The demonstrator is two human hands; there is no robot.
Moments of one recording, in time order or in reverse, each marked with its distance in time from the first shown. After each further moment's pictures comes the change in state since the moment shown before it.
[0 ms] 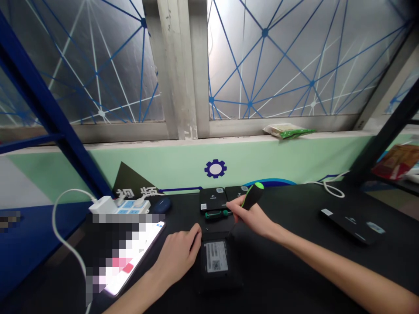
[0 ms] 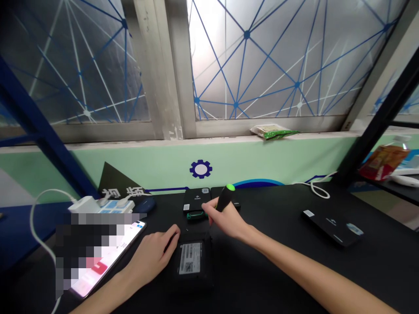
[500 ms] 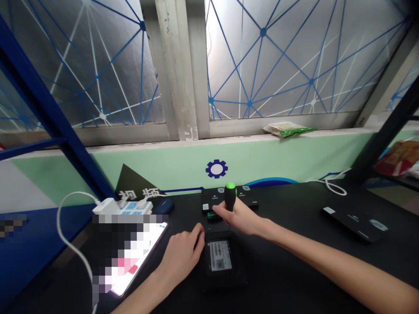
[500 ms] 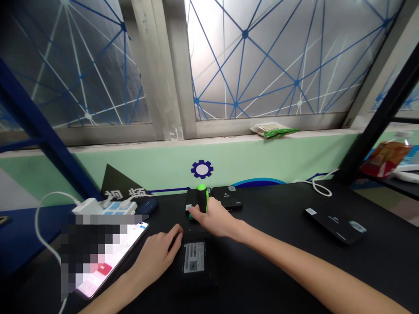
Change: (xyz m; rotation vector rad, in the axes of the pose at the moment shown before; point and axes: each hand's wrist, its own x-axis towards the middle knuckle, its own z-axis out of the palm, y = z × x) left_hand 0.002 0.003 0.000 0.030 -0.018 -0.053; right_hand 0.016 -0.007 0.022 -0.054 -0.152 -0.024
